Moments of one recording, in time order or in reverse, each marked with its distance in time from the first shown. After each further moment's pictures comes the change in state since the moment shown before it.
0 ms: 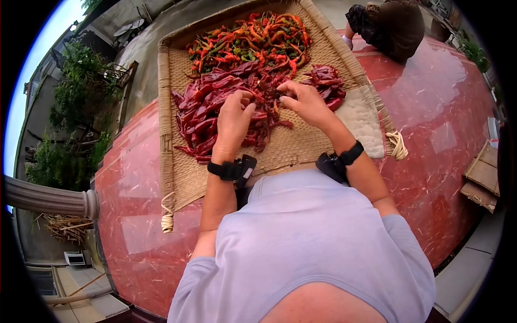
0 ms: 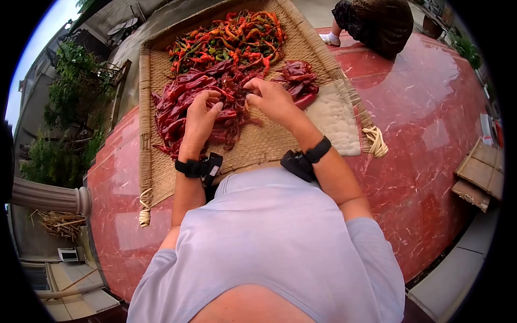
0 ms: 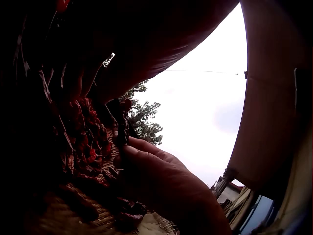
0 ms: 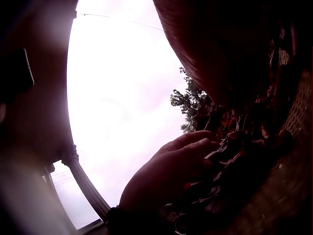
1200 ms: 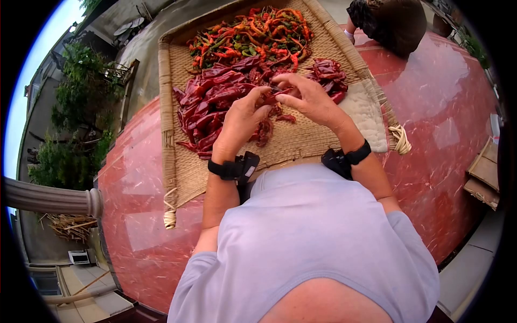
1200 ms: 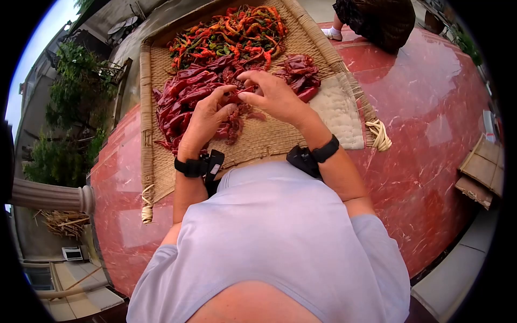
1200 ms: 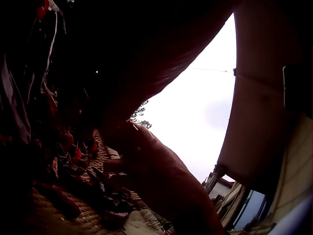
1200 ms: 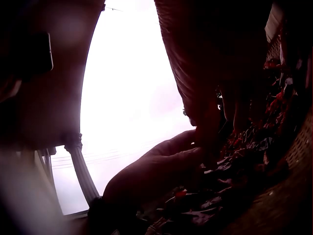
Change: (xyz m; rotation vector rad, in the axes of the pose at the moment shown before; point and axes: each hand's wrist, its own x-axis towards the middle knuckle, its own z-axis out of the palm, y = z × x) left_hand -0.012 0.020 -0.005 -0.155 -0.220 0.105; right_hand -0.015 -0.011 -0.004 0.109 0.011 -0.221
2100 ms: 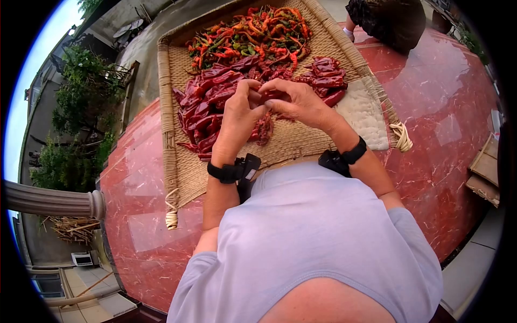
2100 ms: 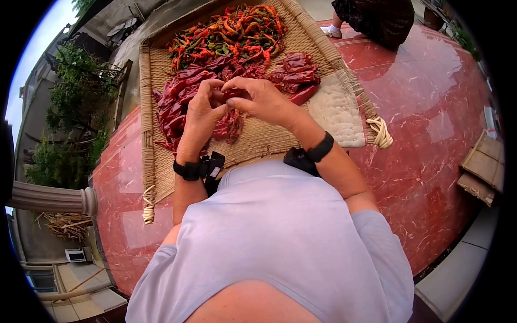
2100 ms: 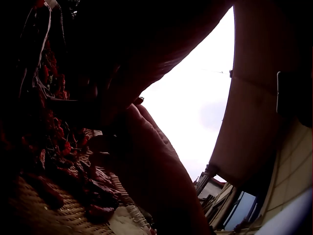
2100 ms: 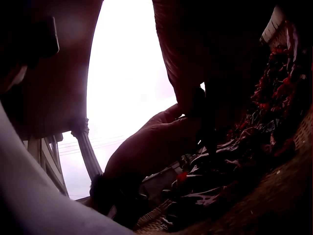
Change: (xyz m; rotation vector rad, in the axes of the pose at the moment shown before) left_hand 0.000 0.012 -0.002 -0.048 0.126 0.016; right_hand 0.003 -0.016 0.014 0.144 -0.132 0.000
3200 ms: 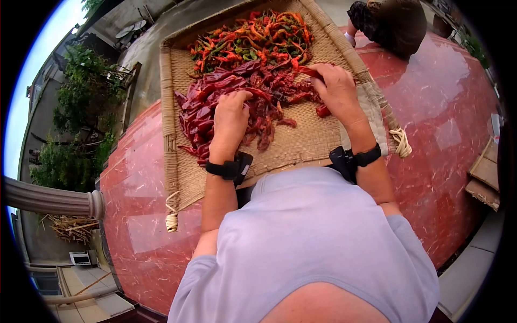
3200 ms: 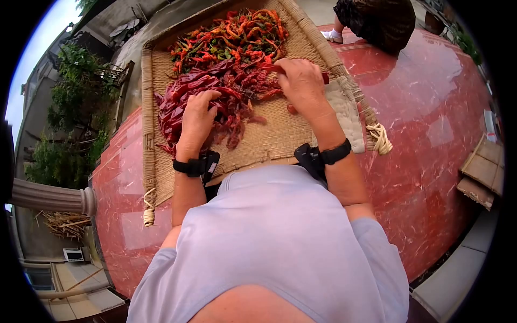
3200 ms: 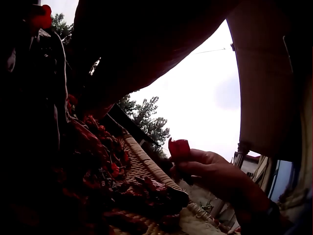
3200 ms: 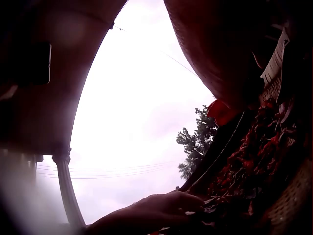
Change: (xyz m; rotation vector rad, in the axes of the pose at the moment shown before) left_hand 0.007 -0.038 -0.012 0.612 0.075 0.162; right_hand -0.013 0.010 -0.059 -0.896 0.425 -0.005
